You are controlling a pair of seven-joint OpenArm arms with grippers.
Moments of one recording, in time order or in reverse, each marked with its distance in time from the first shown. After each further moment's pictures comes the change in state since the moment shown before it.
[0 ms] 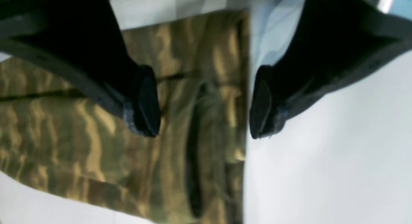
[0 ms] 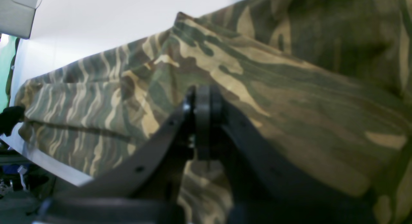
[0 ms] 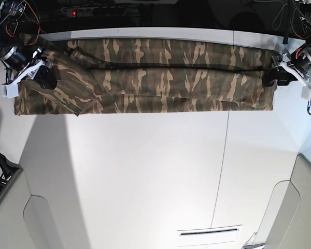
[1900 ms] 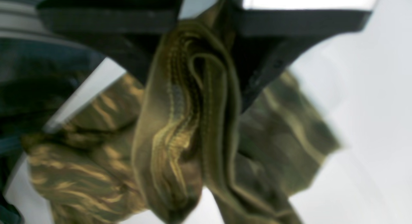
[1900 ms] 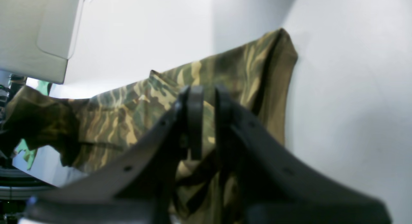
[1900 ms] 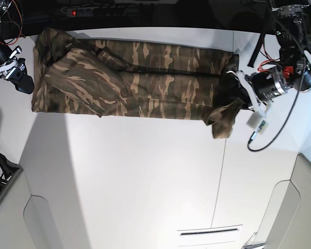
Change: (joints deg) left arm -7.5 6.9 16.4 25.7 -4.8 0.1 15.5; right arm 0.2 0.0 12.8 1.0 12.2 0.9 -6.6
